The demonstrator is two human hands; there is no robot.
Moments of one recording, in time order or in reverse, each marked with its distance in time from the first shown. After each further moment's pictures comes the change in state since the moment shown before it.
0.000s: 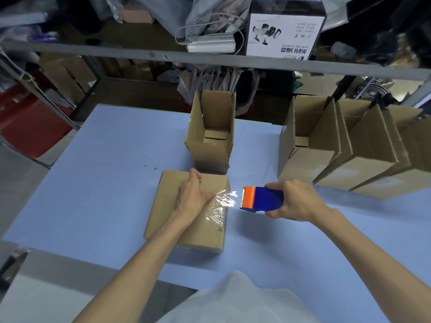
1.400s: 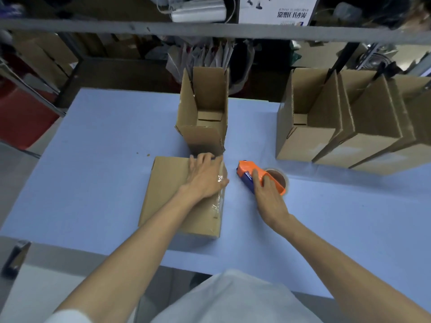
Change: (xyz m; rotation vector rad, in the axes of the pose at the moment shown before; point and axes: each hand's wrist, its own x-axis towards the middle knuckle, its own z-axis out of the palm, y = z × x) left_hand 0.019 0.029 0.019 0.649 -0.286 0.344; right_hand 0.013 -0.032 0.100 -0.184 -0.035 0.313
